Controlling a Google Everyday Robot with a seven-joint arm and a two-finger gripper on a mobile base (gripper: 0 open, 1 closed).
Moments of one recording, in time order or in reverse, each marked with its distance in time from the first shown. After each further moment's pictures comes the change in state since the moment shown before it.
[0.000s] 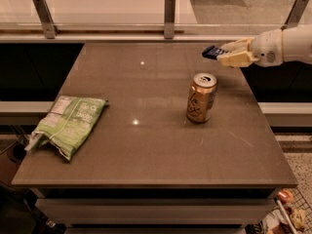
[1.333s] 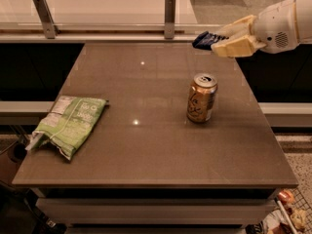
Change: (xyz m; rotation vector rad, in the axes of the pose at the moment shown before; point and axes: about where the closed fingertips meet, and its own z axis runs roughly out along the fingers) arm -0.093 0.102 -0.035 0.015 0.090 -0.131
